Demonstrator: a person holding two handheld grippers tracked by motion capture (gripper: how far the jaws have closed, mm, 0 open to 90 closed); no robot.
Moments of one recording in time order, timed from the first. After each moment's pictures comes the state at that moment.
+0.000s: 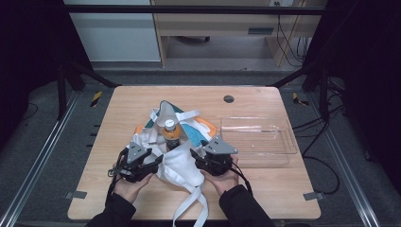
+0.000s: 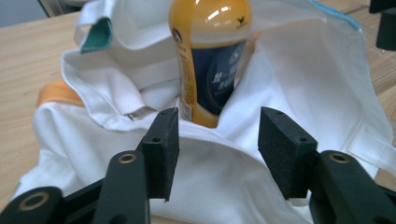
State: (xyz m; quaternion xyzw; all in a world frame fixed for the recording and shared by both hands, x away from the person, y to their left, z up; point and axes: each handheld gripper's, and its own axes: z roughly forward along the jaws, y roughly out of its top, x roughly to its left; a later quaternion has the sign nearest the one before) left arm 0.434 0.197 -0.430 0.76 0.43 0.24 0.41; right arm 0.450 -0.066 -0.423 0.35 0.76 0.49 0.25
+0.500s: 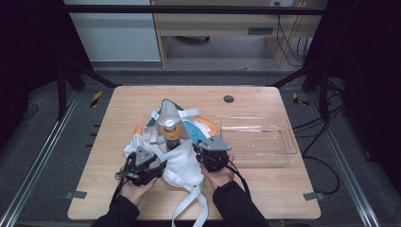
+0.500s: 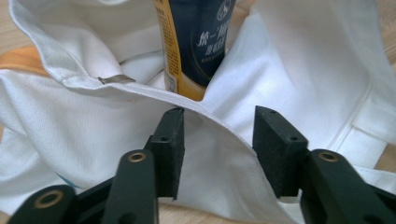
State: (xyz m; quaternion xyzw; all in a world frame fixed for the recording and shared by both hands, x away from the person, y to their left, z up) left arm 0.435 0.187 -0.450 0.78 0.44 0.22 0.39; right arm 0.462 -0.057 -0.430 0.37 0.76 0.46 0.27
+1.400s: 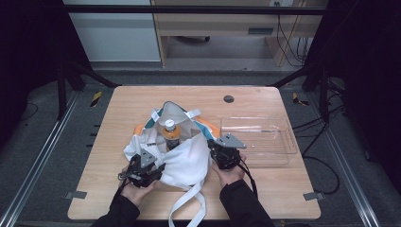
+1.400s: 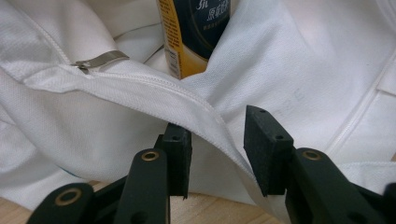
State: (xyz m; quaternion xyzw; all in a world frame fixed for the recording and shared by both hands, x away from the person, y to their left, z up) left arm 0.435 0.185 -0.460 0.81 0.43 0.23 0.34; right arm 0.468 -0.090 -0.436 0.44 0.73 0.46 0.27
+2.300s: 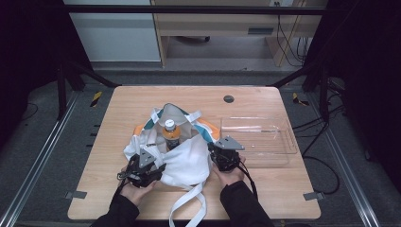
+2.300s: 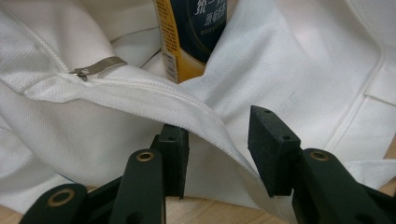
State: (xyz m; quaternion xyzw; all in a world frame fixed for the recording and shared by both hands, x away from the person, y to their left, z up) left arm 0.435 0.188 -0.459 0.80 0.42 0.23 0.36; right arm 0.471 -0.091 -0.452 0.43 0.74 0.44 0.26
